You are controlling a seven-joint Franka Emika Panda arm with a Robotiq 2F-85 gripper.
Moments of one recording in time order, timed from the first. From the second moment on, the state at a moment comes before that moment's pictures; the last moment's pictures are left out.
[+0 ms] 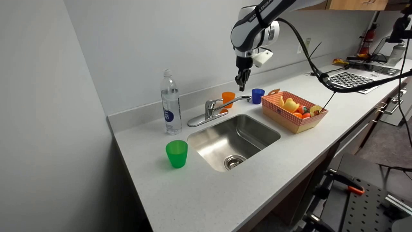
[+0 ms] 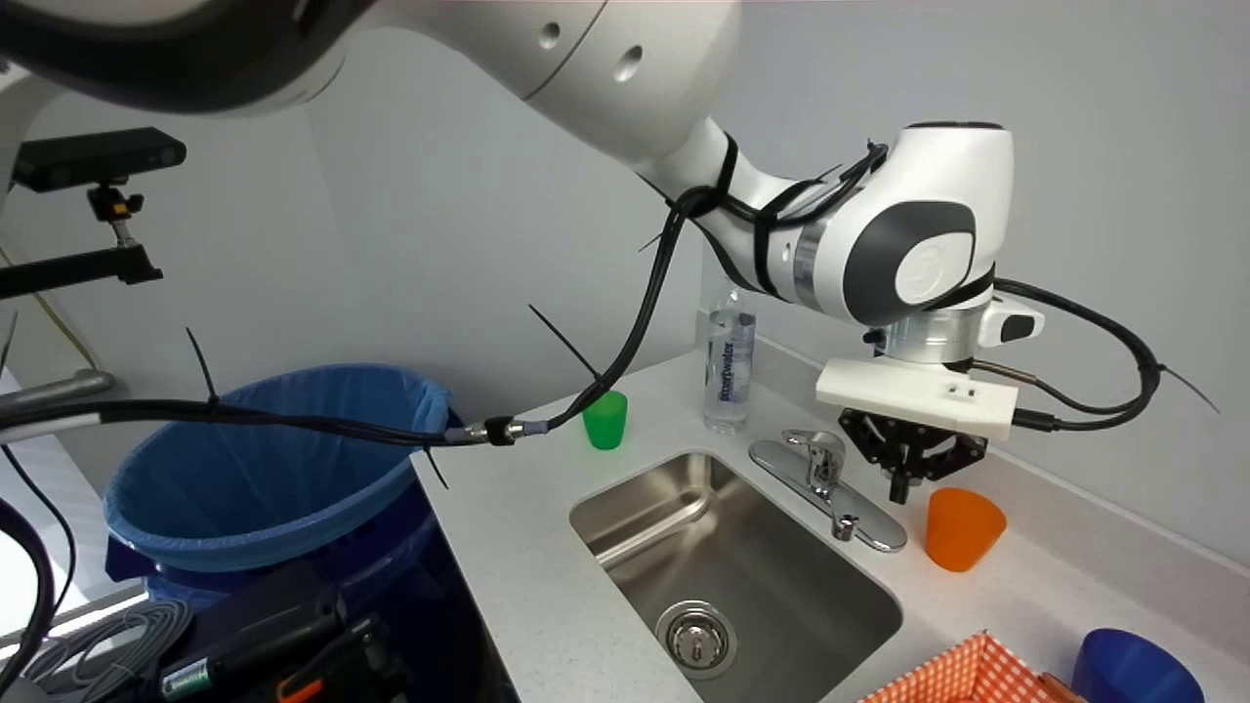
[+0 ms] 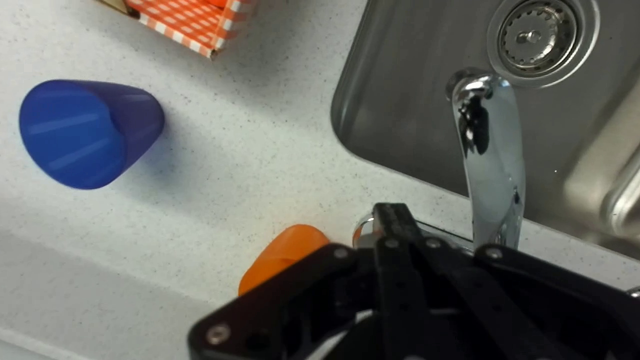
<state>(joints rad) -0.27 0.59 -0.07 -1.63 -0.07 2.31 -0.44</state>
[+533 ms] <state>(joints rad) -0.28 0.62 -0.07 -1.66 -0.05 2.32 -0.42</state>
